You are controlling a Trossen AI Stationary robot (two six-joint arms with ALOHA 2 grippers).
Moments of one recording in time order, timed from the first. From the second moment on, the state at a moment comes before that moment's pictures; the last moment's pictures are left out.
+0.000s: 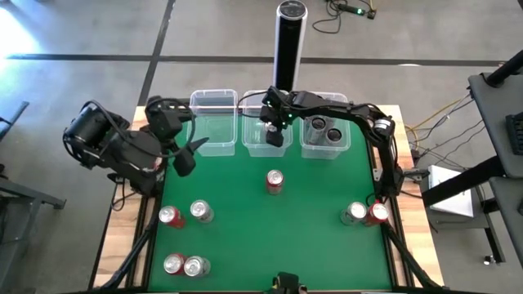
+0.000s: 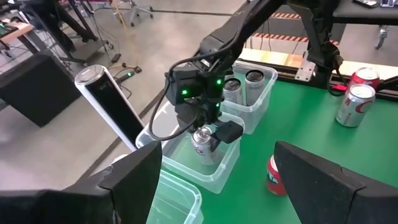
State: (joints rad) left arm -0.40 1.47 2.27 -1.57 -0.88 -0.46; right arm -0.48 2.10 1.76 -0.78 -0.14 -0.26
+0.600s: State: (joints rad) left arm -0.38 1.45 2.27 -1.57 -0.61 -0.54; right arm -0.48 2.03 1.81 -0.83 -0.12 -0.30
